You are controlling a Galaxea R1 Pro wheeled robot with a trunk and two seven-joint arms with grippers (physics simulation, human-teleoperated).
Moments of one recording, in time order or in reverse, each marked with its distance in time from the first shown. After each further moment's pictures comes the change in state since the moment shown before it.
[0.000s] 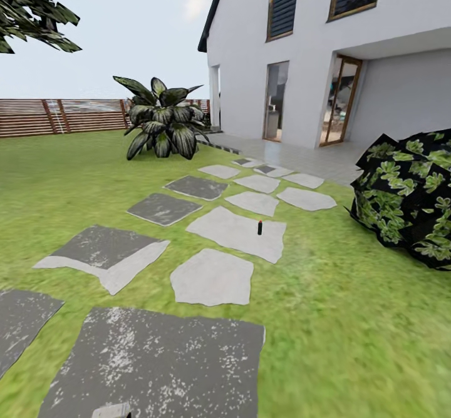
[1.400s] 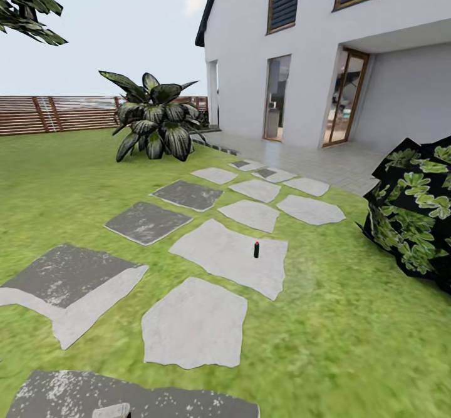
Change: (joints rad) left arm 0.000 0.000 0.000 0.000 0.000 0.000 0.000; right arm 0.000 -0.001 -0.006 0.003 0.000 0.000 -0.001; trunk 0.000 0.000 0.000
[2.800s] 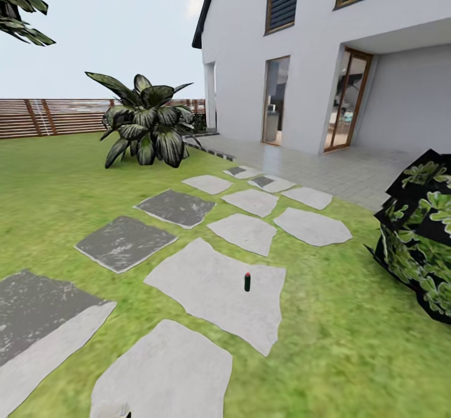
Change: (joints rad) left arm 0.000 0.000 0.002 -0.001 0.000 0.000 0.000; right arm 0.000 0.001 0.000 -0.001 0.000 0.000 0.000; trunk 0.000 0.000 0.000
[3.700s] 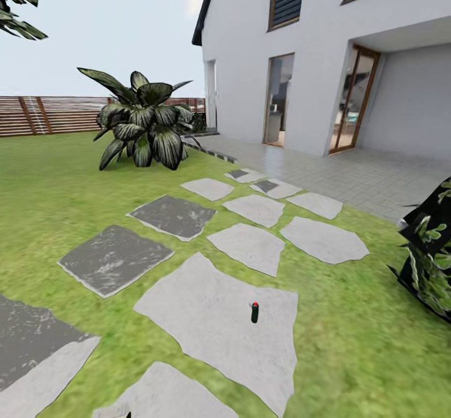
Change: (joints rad) left arm 0.000 0.000 0.000 0.000 0.001 0.000 0.001; right arm 0.000 0.000 0.000 0.000 0.000 0.000 0.000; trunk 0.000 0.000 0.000
